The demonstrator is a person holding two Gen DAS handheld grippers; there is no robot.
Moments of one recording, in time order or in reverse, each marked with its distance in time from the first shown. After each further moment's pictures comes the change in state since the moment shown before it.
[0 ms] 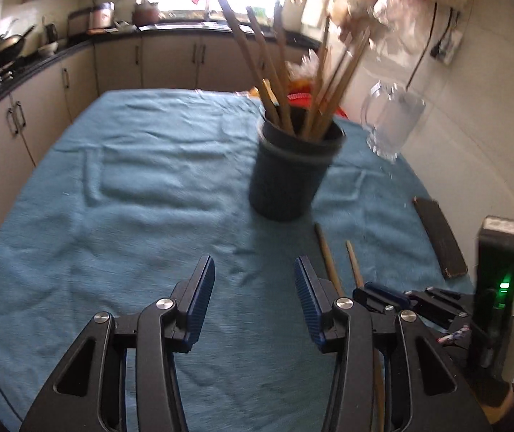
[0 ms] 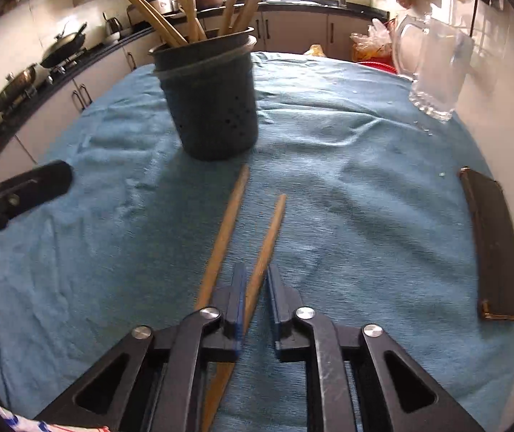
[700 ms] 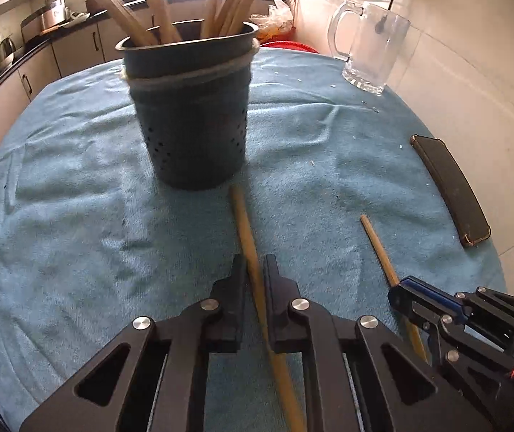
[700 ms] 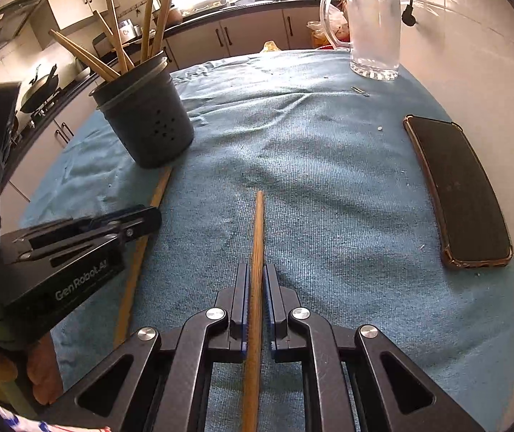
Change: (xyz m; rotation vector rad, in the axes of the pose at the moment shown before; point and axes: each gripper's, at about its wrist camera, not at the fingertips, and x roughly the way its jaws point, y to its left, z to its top) left arm 0.075 -0.068 -0.006 0.128 0.155 0.008; right arm -0.019 -0.055 -0.024 0.184 -0.025 0.040
